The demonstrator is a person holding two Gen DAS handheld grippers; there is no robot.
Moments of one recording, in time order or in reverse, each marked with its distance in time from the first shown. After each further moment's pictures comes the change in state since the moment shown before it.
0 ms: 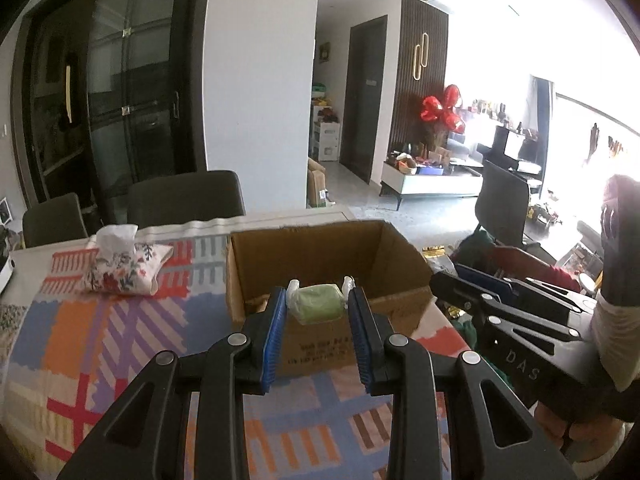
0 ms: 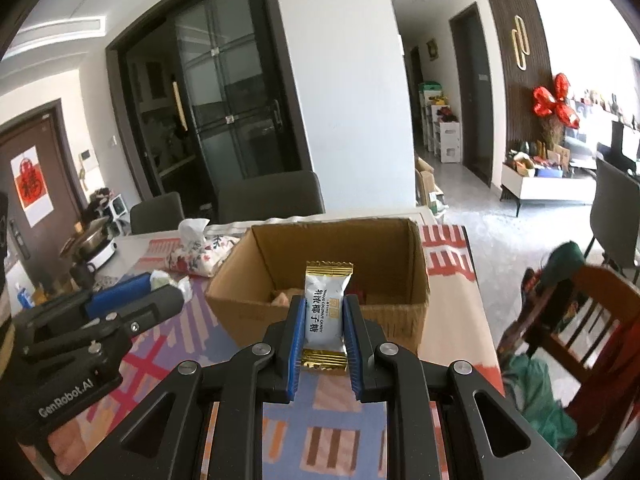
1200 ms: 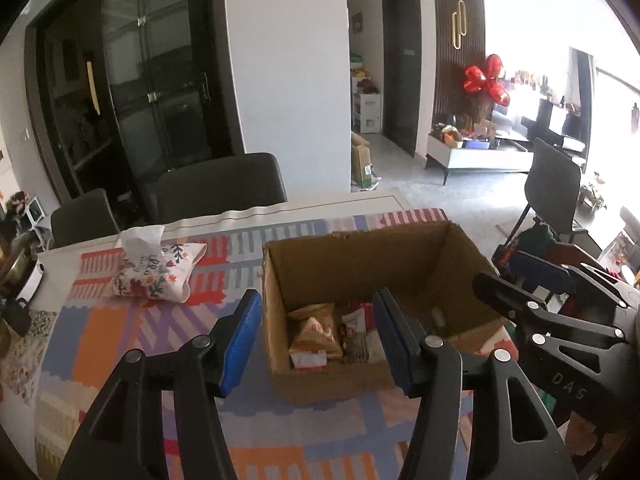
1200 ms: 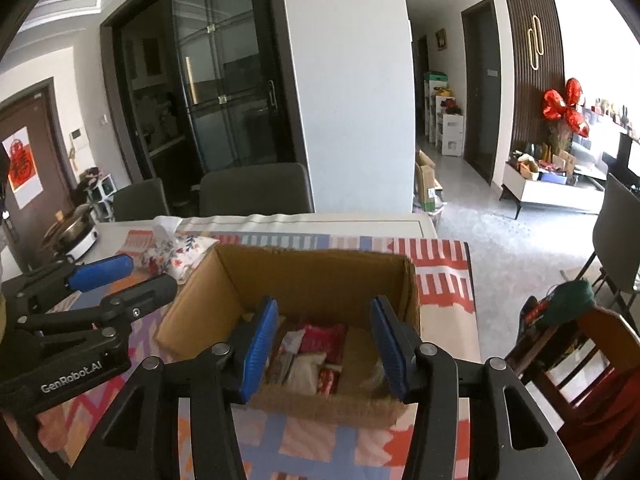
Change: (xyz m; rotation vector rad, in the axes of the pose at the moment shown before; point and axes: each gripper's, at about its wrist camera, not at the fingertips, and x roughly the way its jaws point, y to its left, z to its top) left arm 0.052 0.008 0.026 0.013 0.107 0.180; right arm 0.052 -0.019 0.035 -0.037 0.074 -0.003
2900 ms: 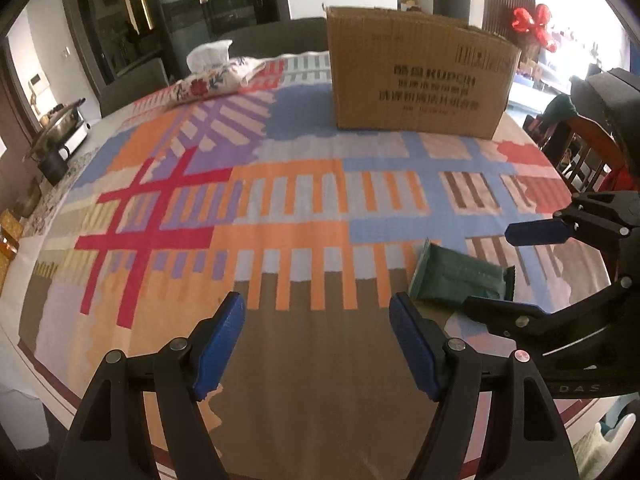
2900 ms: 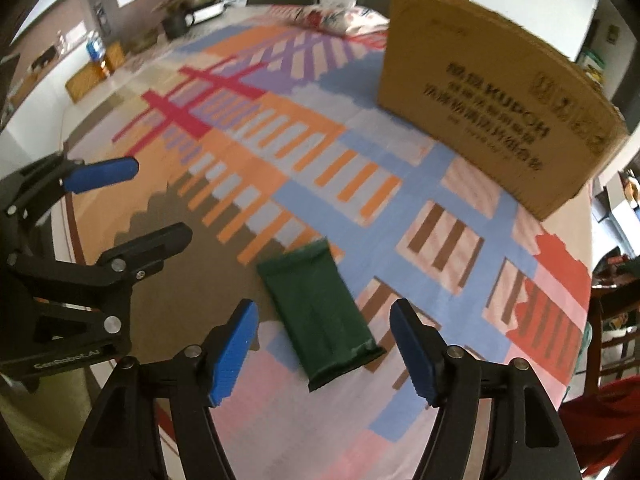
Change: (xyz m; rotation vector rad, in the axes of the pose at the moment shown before) left arm -0.063 0.002 -0.249 -0.107 0.313 0.131; right arm -0.012 0.098 -0.214 -0.495 0.547 0.253
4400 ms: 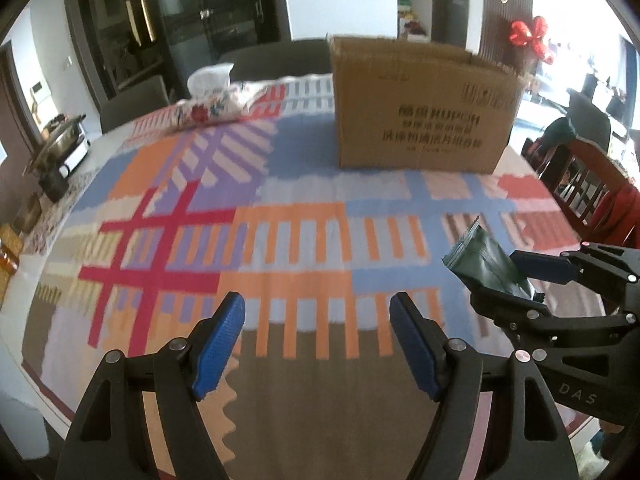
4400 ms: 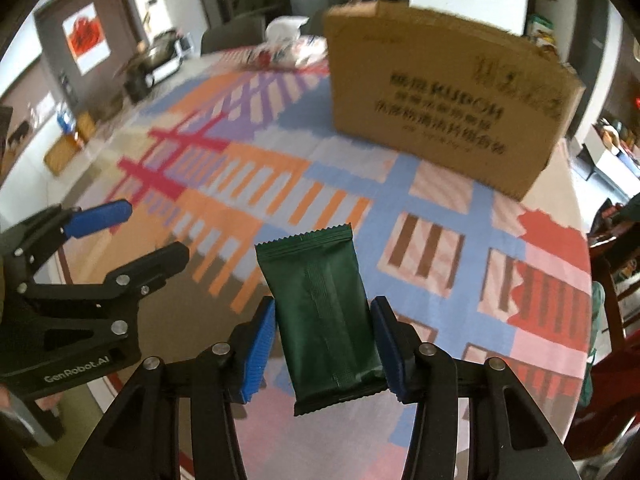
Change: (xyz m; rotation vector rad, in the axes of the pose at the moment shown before) left arm -0.014 0.006 0.037 0.001 -0.076 -0.012; right arm -0.027 -0.020 0.001 0.263 -0.190 -0.013
